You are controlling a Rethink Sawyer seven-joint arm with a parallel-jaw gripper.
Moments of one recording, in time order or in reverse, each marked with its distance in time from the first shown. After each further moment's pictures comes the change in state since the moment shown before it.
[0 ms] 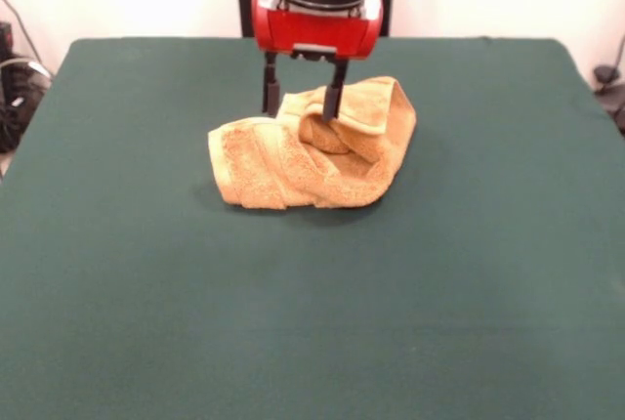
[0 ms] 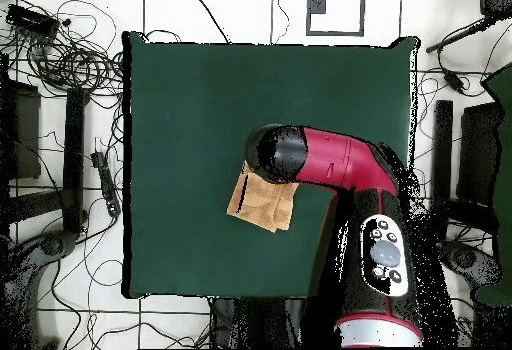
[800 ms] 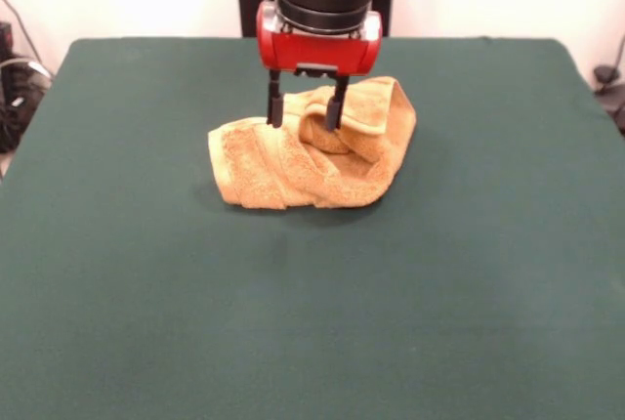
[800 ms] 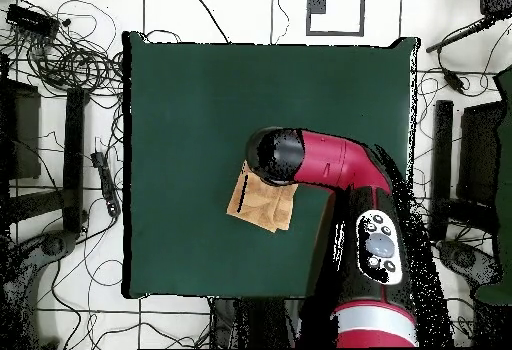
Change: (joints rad) arm 0.000 0.036 0.000 0.000 -0.001 0.000 0.000
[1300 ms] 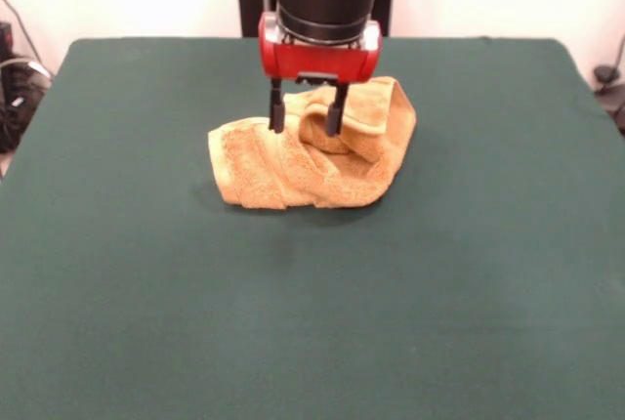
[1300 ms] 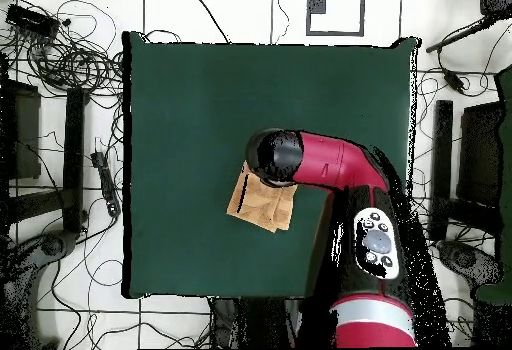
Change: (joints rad) arm -0.001 0.028 0.000 0.000 -0.004 0.000 0.000
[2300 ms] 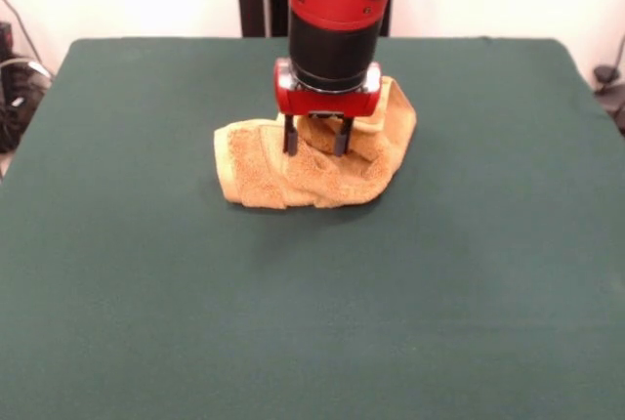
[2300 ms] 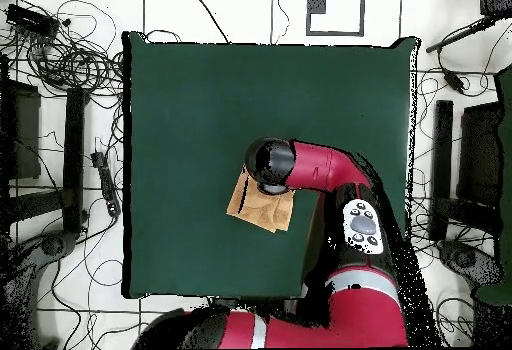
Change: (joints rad) arm -0.001 0.104 0.006 -0.001 -0.001 -0.001 0.000
